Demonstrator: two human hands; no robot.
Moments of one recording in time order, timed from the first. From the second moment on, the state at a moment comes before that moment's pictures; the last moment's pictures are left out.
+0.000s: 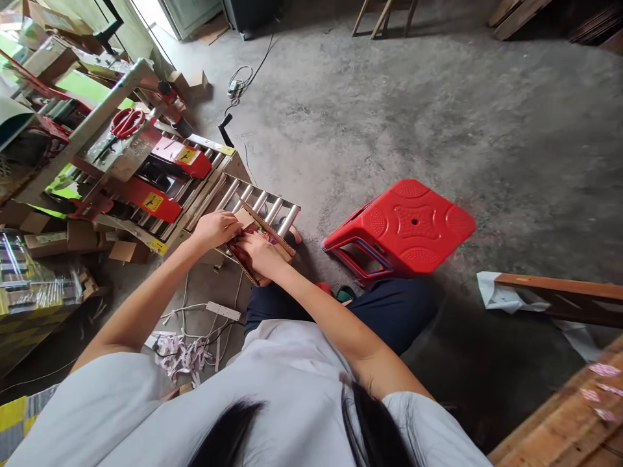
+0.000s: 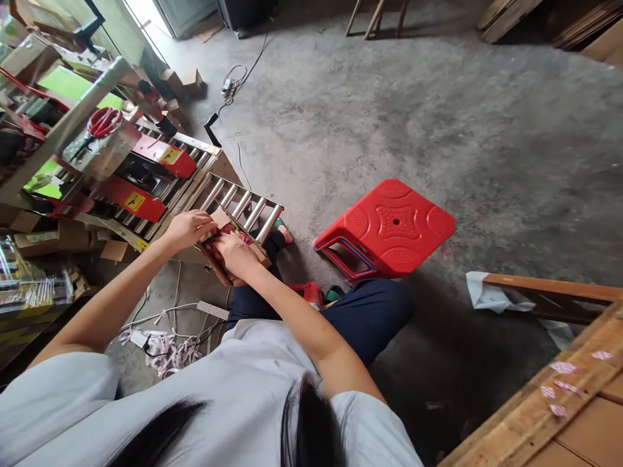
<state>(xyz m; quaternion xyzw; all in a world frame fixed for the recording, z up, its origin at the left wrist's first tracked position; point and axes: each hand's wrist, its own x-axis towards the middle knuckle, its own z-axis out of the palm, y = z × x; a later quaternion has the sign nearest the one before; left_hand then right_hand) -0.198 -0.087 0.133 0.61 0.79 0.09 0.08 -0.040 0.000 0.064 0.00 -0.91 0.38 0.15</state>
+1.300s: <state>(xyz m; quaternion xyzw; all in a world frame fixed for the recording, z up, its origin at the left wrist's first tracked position) -0.196 -0.098 0.067 0.27 0.82 0.47 -0.18 -0.016 -0.022 0.082 -0.12 -0.95 0.23 0.16</state>
